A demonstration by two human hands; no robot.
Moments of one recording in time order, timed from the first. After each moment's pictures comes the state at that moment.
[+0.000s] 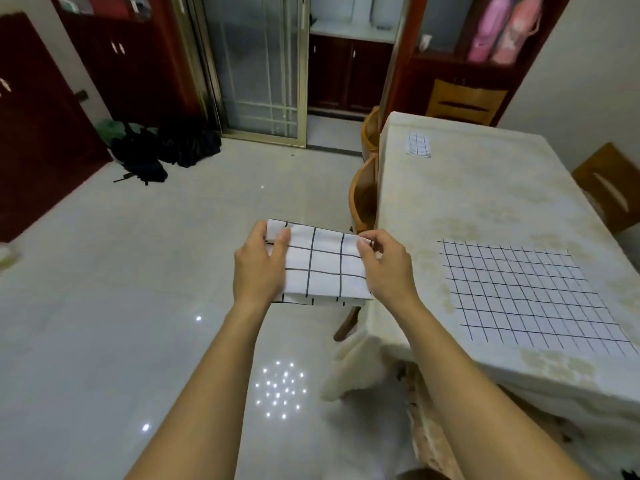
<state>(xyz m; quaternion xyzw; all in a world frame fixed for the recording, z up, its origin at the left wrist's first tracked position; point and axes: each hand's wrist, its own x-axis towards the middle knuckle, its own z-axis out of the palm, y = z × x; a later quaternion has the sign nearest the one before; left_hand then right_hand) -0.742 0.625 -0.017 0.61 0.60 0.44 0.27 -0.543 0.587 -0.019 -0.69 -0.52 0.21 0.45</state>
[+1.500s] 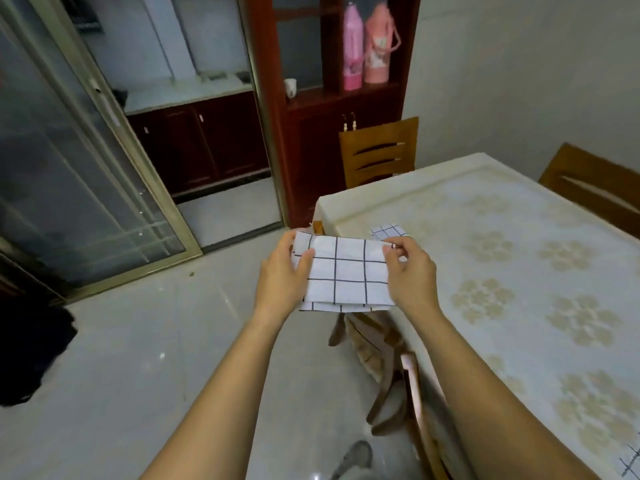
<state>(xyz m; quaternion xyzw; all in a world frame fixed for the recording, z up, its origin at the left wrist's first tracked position) -0.447 1.427 -0.013 0.82 0.32 0.29 0.37 -0.303 1.278 -0.028 -0.80 -0.25 0.01 0.54</state>
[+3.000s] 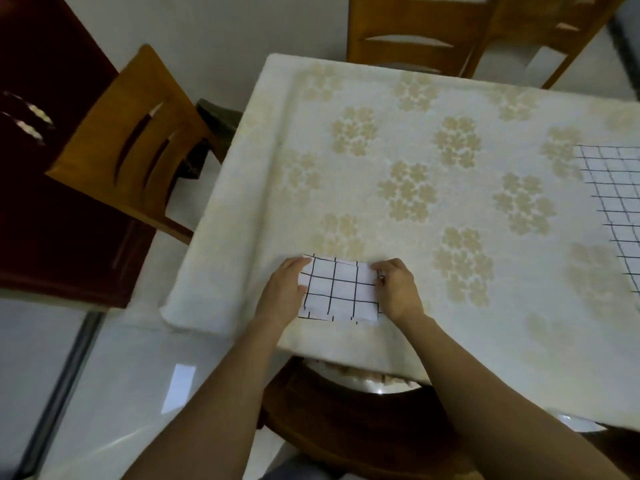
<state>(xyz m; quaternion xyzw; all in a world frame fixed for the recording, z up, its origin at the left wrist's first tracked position) 0.025 1.639 -0.239 0.92 -0.13 -0.16 0.34 -0.030 1.408 -0.232 -0.92 0.19 0.09 0.34</state>
